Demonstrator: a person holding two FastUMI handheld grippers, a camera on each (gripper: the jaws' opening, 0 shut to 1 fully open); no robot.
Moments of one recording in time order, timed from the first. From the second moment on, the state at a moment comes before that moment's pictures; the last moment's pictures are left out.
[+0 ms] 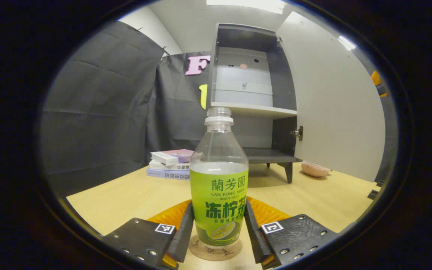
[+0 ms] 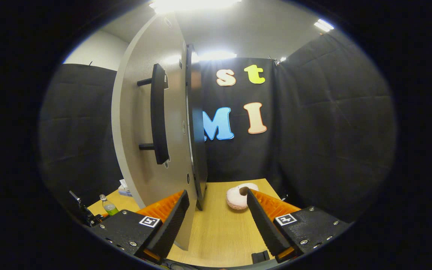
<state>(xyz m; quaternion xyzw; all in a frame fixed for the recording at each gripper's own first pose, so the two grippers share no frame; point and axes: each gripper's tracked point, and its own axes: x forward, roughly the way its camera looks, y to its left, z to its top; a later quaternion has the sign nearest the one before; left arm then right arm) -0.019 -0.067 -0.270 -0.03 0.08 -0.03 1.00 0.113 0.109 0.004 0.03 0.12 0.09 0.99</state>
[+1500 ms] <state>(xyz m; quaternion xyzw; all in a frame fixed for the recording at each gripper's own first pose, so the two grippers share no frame) -0.050 -0.050 -0.072 0.02 0.05 0.02 1.00 0.161 0.097 0.088 0.07 0.04 0.06 1.00</state>
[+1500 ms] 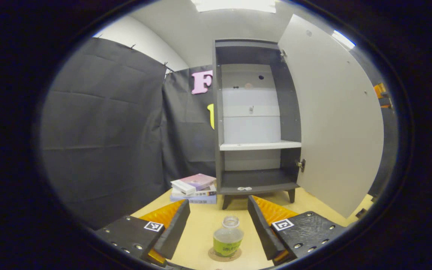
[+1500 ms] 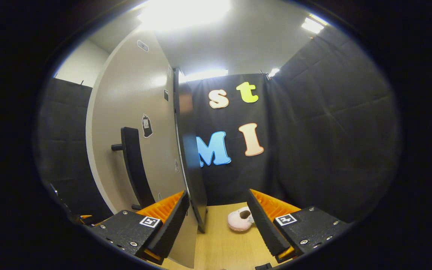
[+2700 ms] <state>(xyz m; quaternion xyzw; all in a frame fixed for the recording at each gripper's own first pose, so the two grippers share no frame) -0.024 0.130 -0.029 0.03 0.02 0.02 1.00 0.146 0.256 0.095 0.02 0.05 0.05 1.00</state>
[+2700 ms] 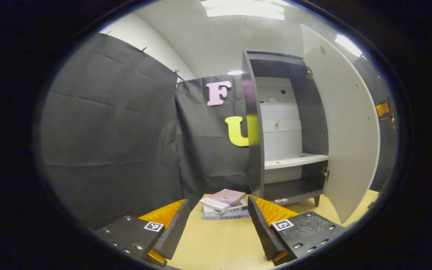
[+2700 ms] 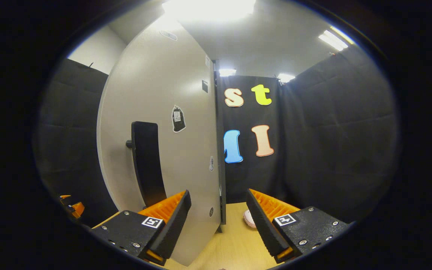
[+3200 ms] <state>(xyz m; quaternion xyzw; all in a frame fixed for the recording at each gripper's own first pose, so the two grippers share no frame) -0.043 0.202 -0.036 0.03 0.03 0.05 1.00 0.166 0.323 0.095 0.02 0.04 0.07 1.00</state>
